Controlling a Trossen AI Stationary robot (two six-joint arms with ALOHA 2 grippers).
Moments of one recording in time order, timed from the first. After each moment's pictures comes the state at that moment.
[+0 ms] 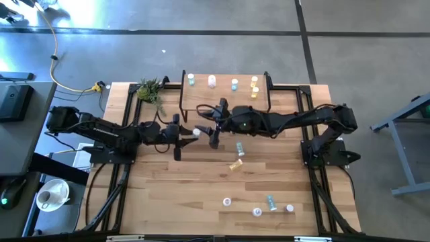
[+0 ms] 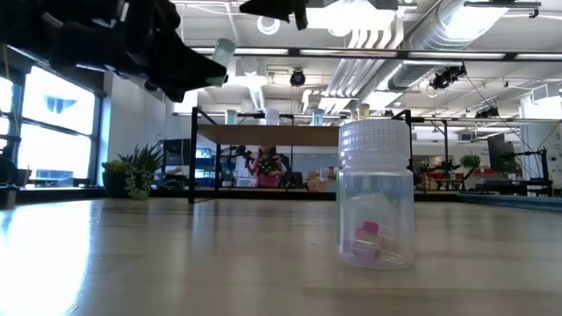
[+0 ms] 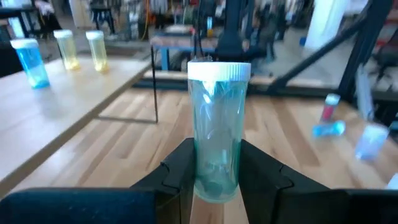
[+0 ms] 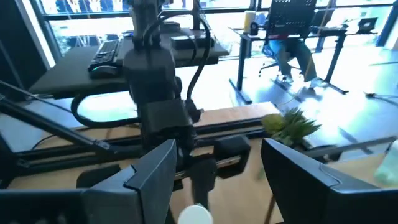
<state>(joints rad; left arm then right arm) 0.11 1.15 0.29 0.74 -0.11 -0.02 0.03 1.66 1.35 0.14 0.22 0.04</state>
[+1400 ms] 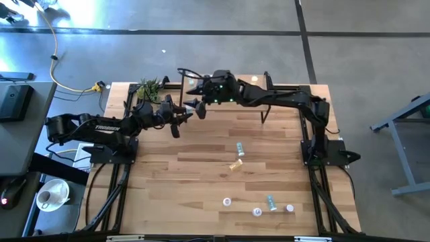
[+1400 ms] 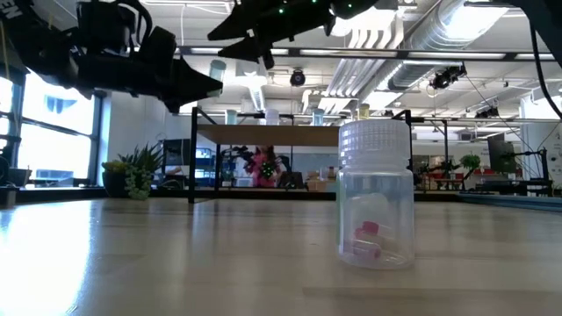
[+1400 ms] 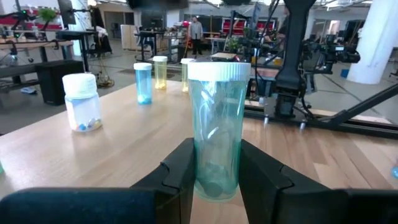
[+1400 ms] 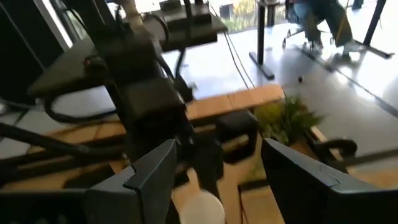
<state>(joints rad) 0.54 1.15 0.24 0.89 0.15 -0.03 -0.27 1.95 1.72 -0.05 -0.19 0.09</state>
